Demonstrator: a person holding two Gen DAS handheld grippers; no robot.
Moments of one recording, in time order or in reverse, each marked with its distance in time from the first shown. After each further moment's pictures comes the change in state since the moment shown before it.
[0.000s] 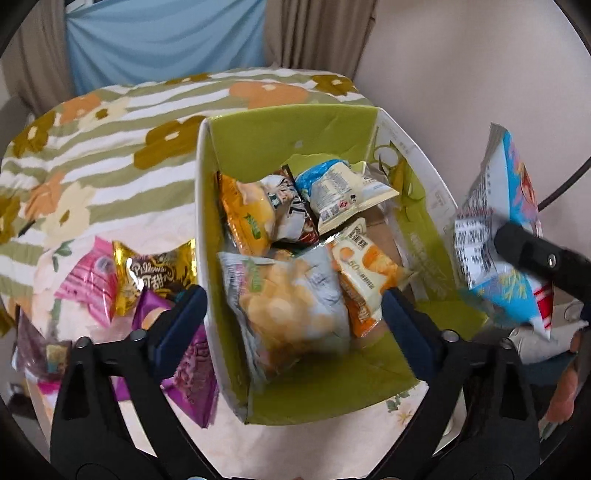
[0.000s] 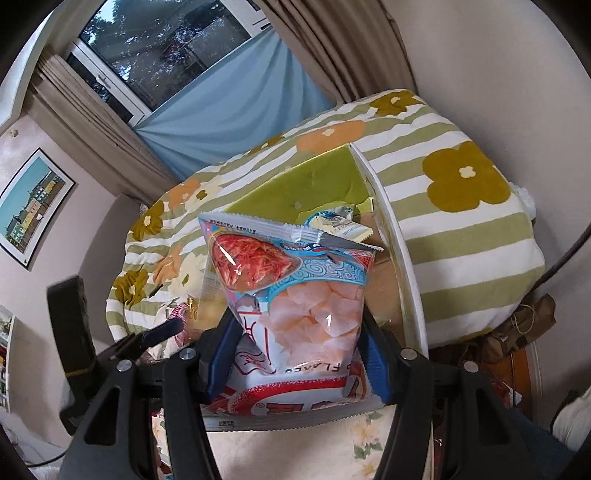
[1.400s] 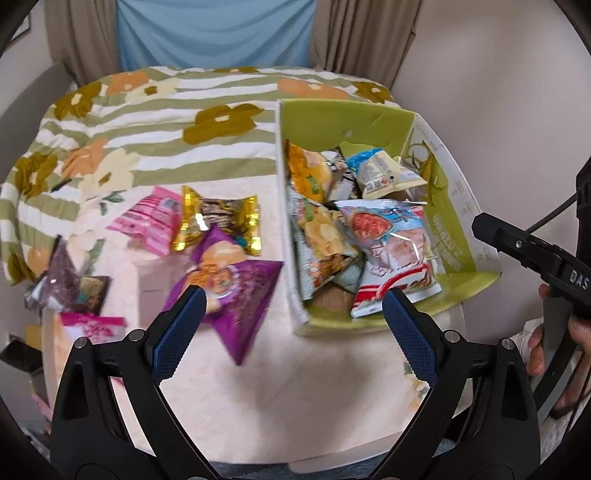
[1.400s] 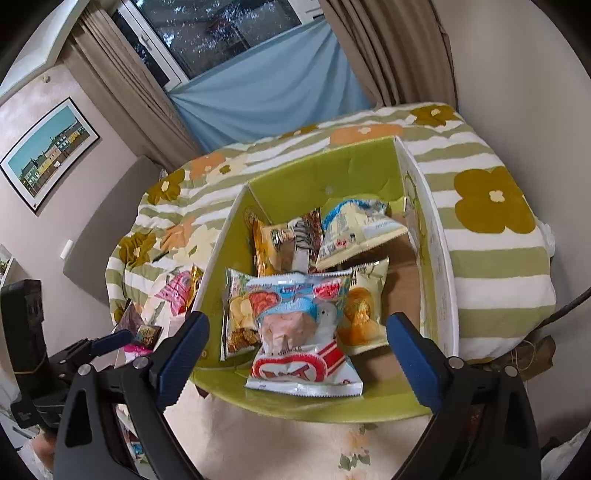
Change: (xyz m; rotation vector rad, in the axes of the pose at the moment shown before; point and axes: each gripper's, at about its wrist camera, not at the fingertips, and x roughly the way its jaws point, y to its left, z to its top) left arm -0.070 0.043 -0.058 -0.115 -0.018 0.107; right arm 0.025 0.014 -0.018 -0.183 0.034 0.033
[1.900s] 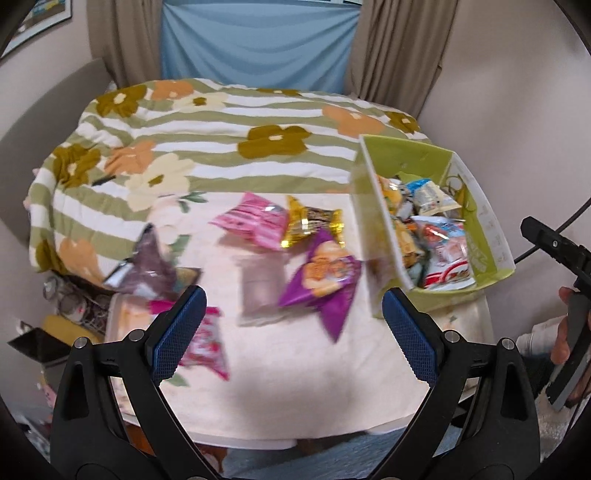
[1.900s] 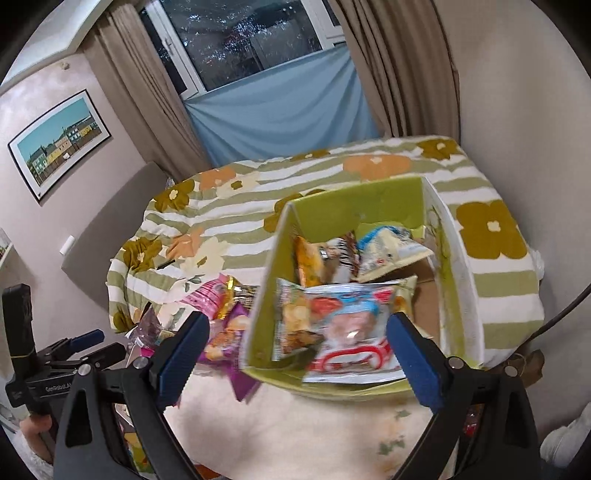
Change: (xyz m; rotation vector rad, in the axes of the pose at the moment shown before) left arm -0.082 0.130 -0.027 -0.068 -0.083 0.037; right arm -0.038 0.096 -0.019 -0.074 -0.111 -0.058
